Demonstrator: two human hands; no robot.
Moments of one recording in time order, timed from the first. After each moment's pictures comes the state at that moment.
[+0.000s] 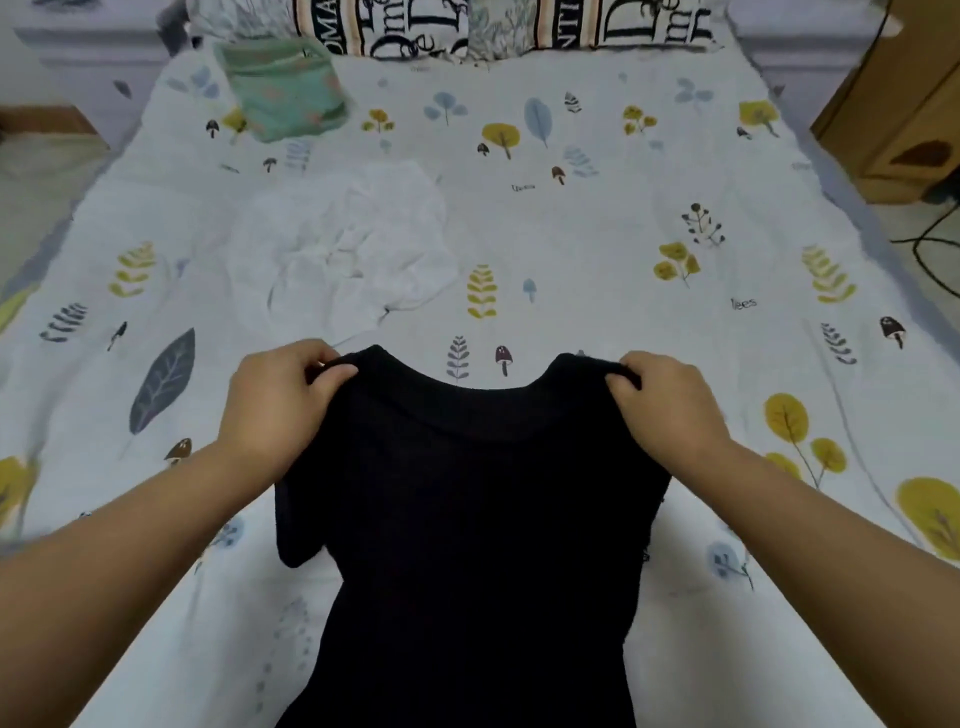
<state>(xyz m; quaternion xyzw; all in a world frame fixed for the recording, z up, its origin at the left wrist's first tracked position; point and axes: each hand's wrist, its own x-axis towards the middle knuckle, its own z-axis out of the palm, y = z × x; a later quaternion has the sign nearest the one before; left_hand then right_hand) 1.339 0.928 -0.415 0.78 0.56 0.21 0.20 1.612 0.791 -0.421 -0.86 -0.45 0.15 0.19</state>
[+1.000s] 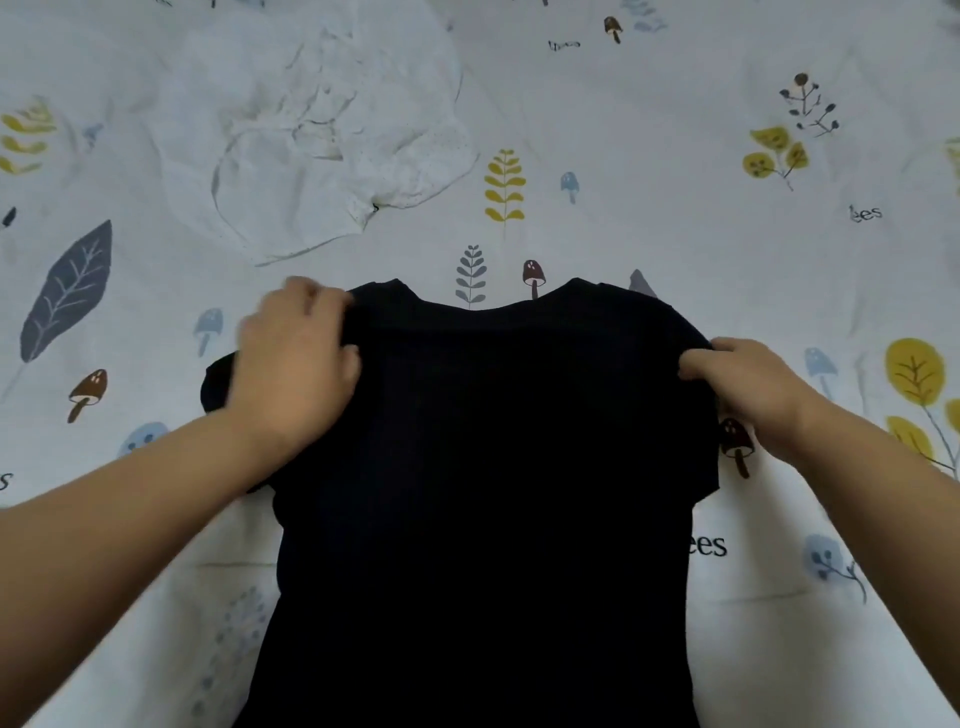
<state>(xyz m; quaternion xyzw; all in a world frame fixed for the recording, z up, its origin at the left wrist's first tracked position) 1.348 0.948 -0.529 0.85 0.52 0.07 0.08 1.655 0.802 -0.526 -0.84 -0.22 0.42 0.25</state>
